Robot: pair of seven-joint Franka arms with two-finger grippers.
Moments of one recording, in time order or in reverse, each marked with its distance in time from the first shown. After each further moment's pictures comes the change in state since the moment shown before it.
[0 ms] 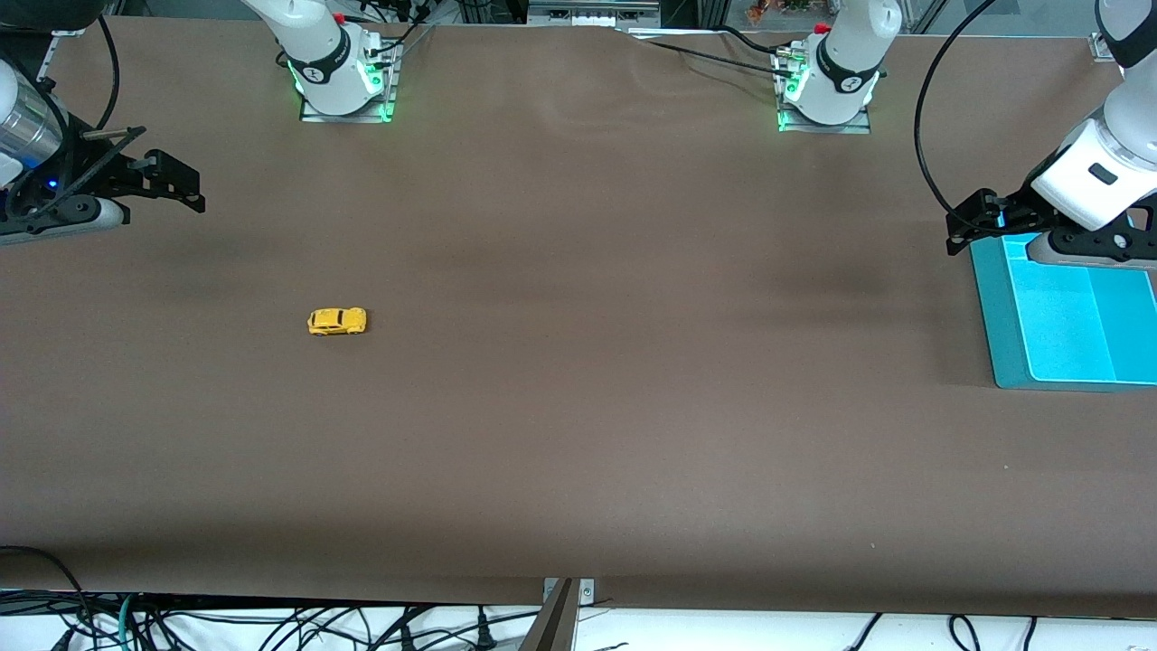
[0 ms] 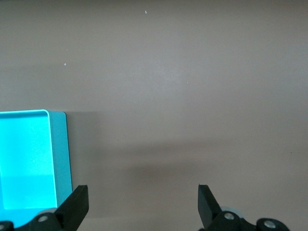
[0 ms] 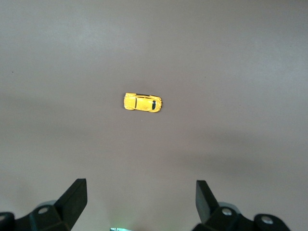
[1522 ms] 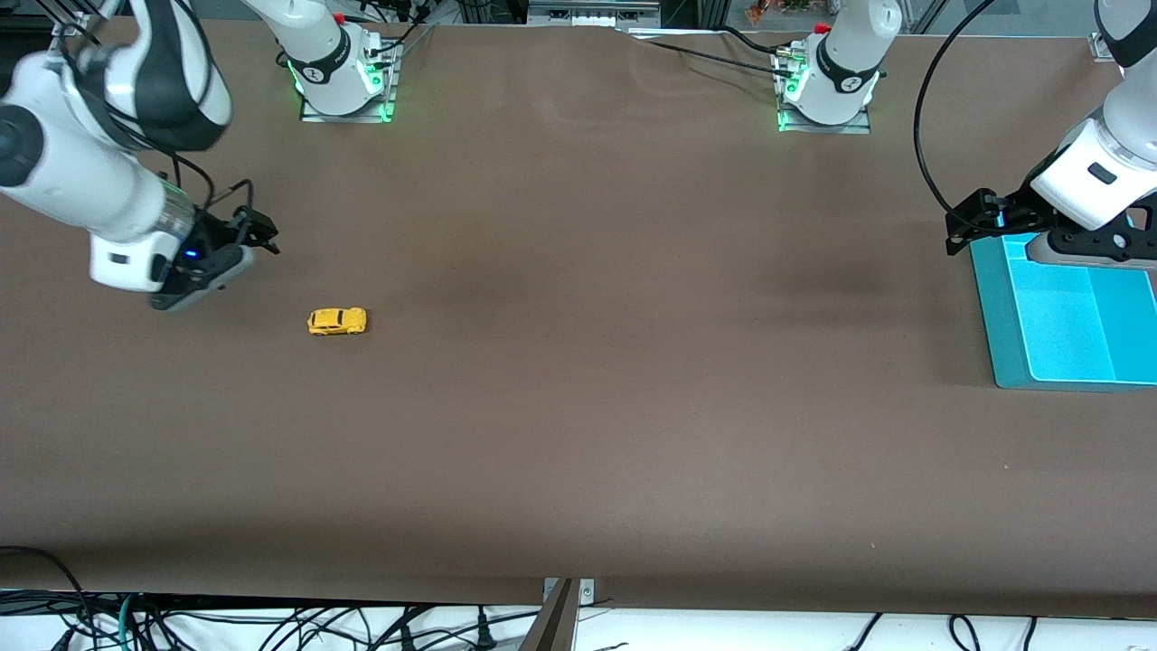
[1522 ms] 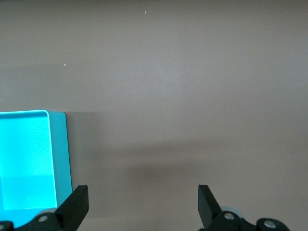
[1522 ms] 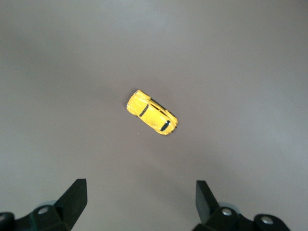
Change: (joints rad) left arm -0.001 0.000 -0.001 0.001 0.000 0.000 0.000; right arm 0.001 0.105 0.039 -0.324 0.000 0.405 -0.562
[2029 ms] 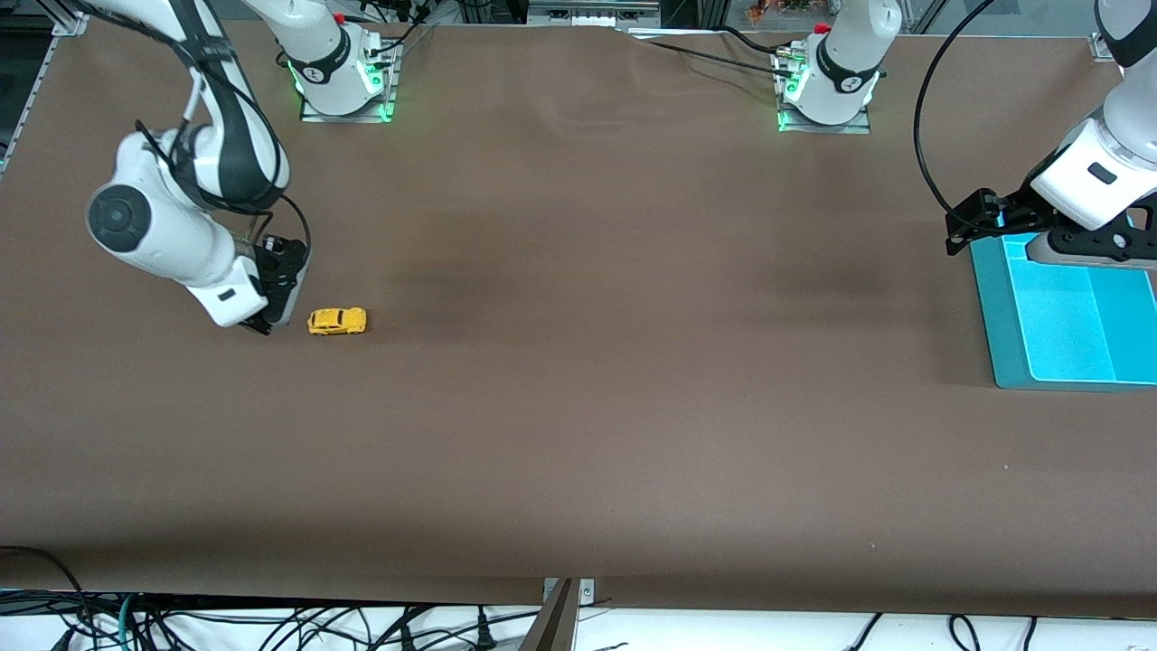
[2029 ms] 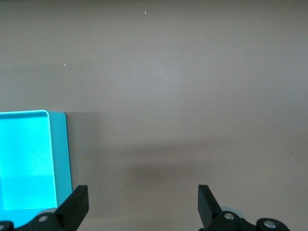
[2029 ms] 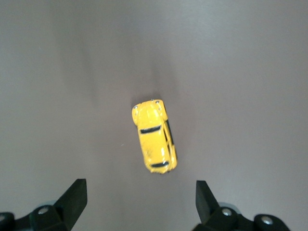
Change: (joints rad) left arm 0.000 0.000 0.000 0.000 0.000 0.000 0.000; right arm 0.000 0.174 0.020 -0.068 0.000 0.242 -0.643
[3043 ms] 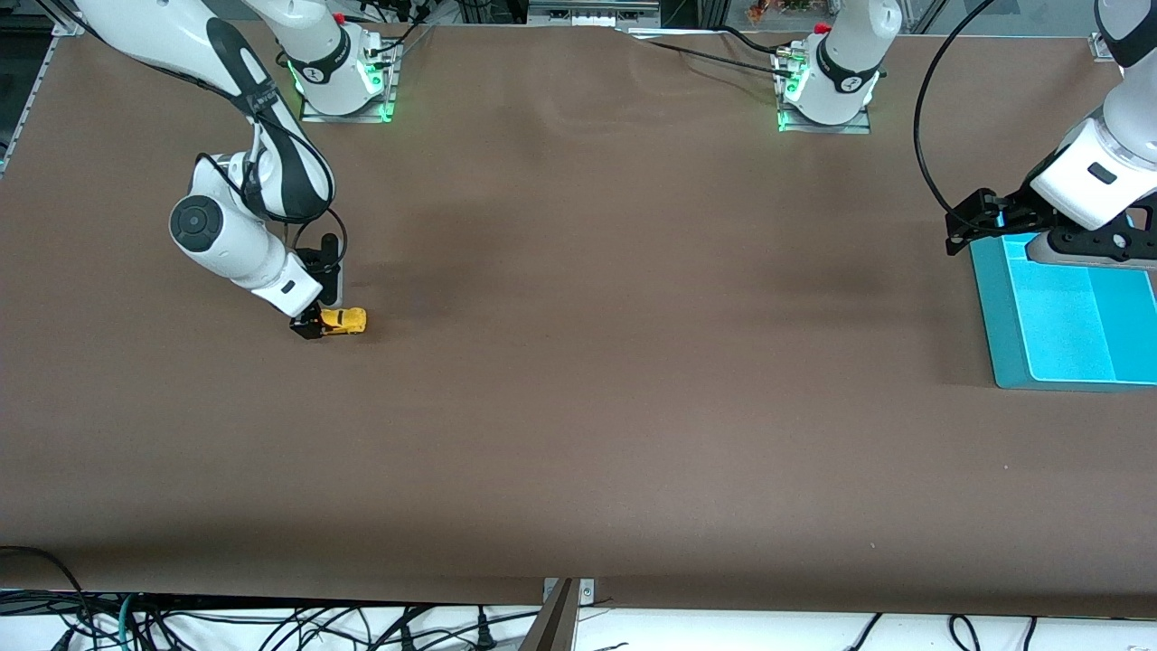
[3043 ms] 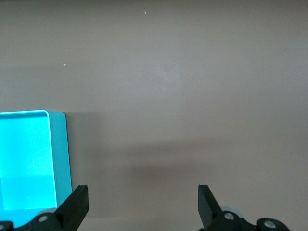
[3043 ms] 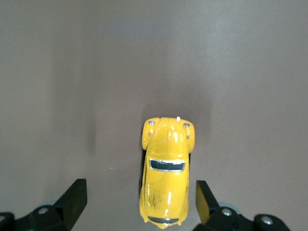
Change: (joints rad) left arm 0.000 0.000 0.000 0.000 0.000 0.000 0.000; right arm -0.024 0.092 0.035 -0.177 0.000 0.342 -0.264
